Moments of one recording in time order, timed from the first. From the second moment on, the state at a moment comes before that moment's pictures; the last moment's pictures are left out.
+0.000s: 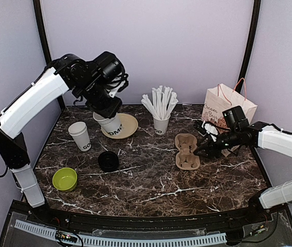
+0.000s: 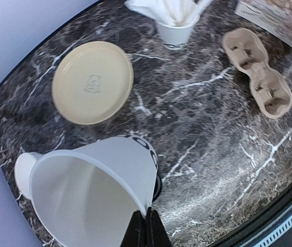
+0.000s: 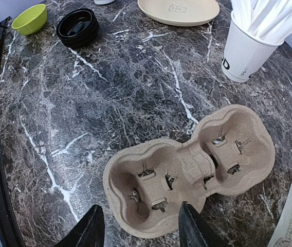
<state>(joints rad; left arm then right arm) -0.83 1.77 2.13 -1.45 -0.28 -0.25 0.44 1.22 0.80 -0.45 -0.53 -0.47</state>
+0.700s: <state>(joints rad) -1.21 2.09 2.10 -1.27 -0.19 0.05 0.35 1.22 0.80 -0.43 -0.50 -0.44</state>
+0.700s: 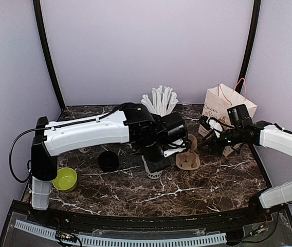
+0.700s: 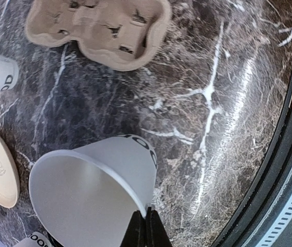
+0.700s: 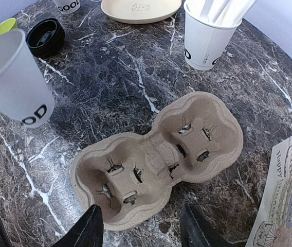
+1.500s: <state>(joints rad) -1.27 2.12 2.00 -1.21 -0.18 0.11 0.35 1.24 0.80 -0.42 -0.49 -0.44</state>
